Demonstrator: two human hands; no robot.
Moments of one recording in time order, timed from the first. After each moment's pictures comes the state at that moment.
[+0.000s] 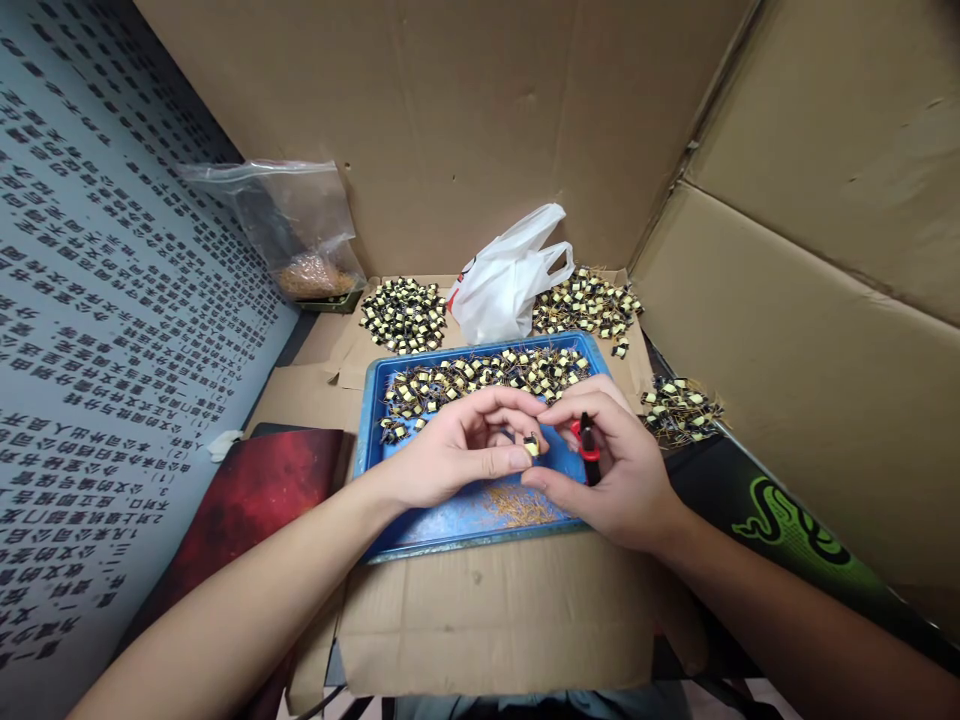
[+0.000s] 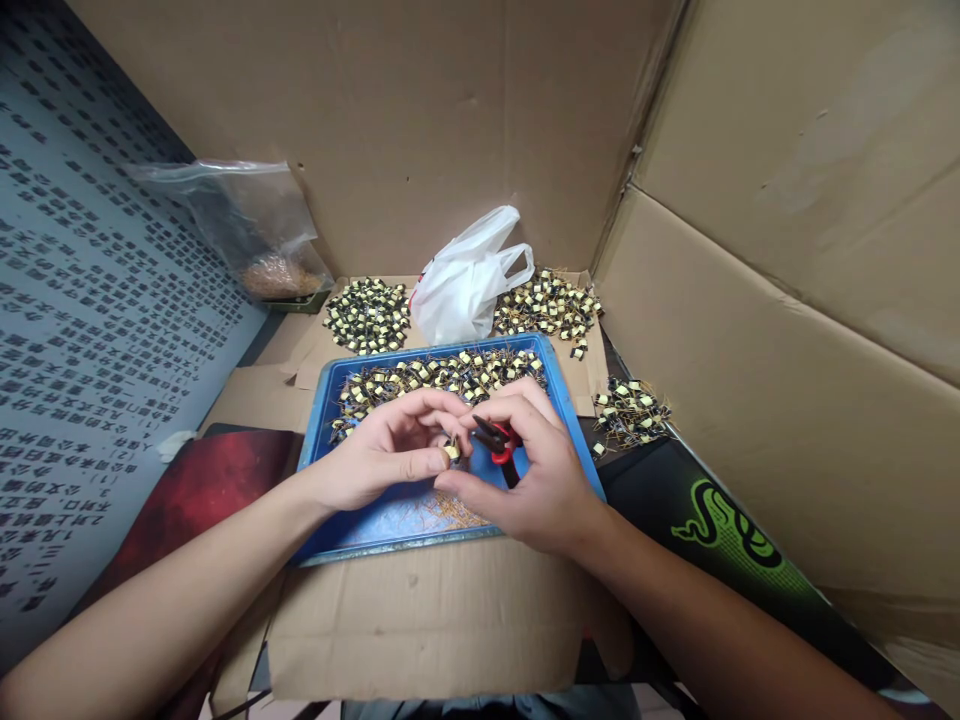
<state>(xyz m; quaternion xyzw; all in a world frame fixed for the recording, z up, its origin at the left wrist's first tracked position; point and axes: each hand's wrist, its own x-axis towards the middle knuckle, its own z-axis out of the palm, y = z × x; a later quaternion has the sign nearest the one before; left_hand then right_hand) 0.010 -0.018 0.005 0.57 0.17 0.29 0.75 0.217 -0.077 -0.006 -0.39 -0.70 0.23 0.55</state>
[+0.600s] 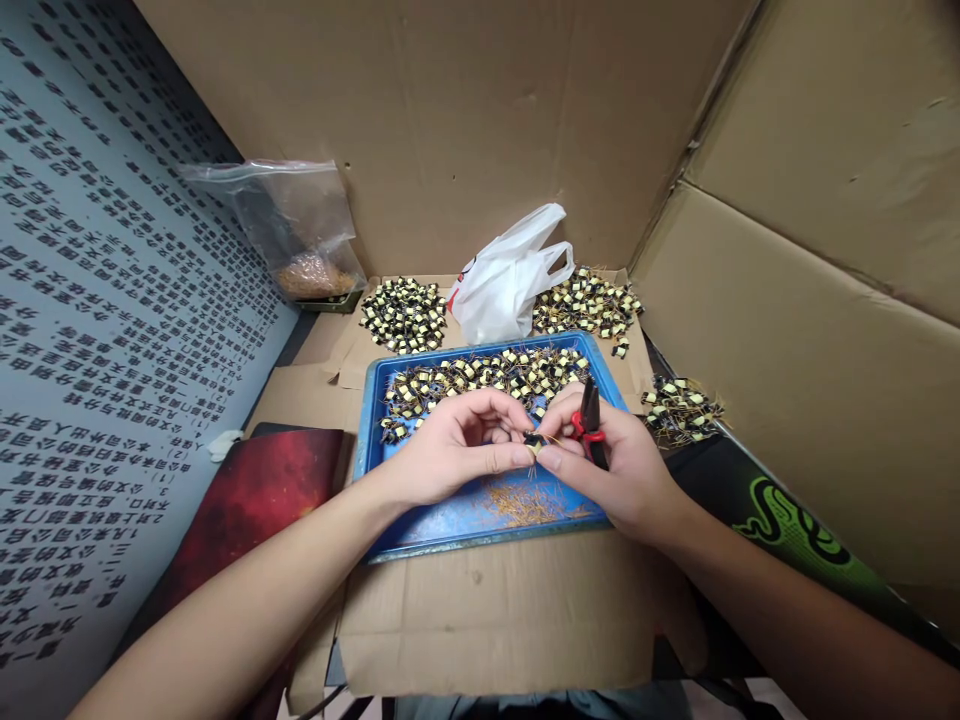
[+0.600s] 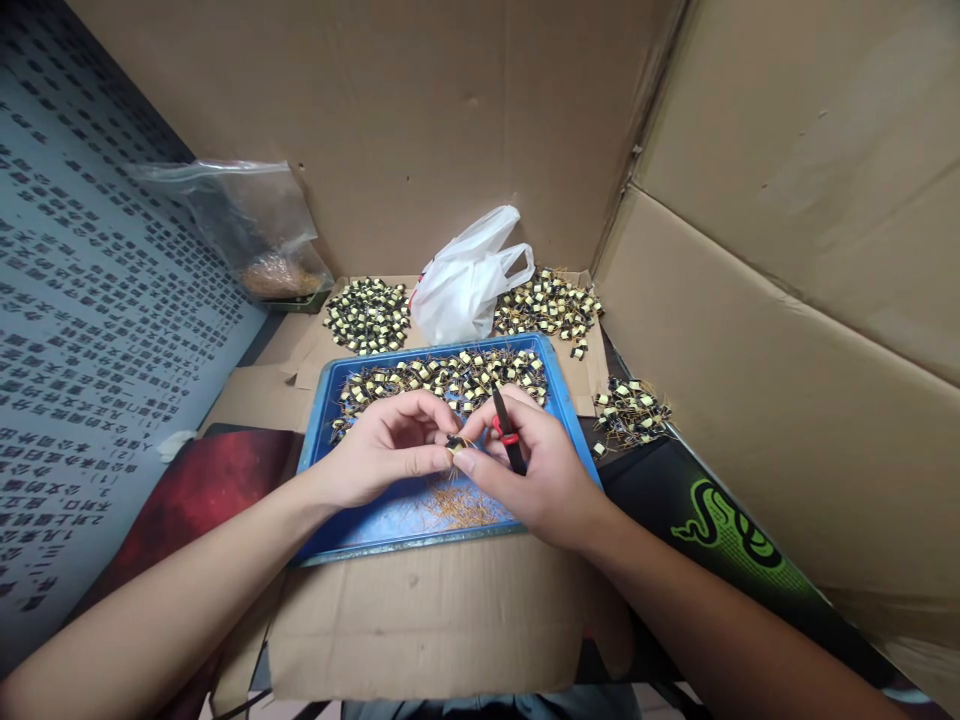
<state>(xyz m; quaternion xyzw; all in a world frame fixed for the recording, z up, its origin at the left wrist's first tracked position) 0.011 -0.018 0.002 0.58 0.24 0.31 0.72 0.222 -0.077 -0.005 -0.41 -0.64 0.42 0.50</state>
